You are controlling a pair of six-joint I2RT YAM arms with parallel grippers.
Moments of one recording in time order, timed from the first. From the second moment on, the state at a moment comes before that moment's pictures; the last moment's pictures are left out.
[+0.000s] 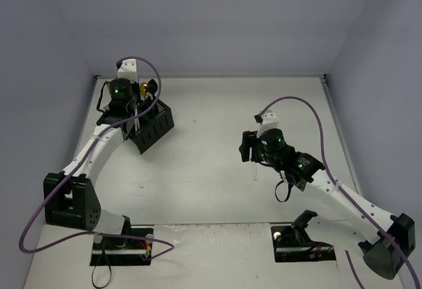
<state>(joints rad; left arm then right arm) -0.16 1.41 1.12 0.05 -0.26 0.03 0.69 0.98 0.76 -0.37 0.24 0.37</state>
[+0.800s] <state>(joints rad) -0.16 0.90 0.93 -0.41 -0.06 -0.17 0.44 1.41 0.77 -0.41 0.19 0.35</state>
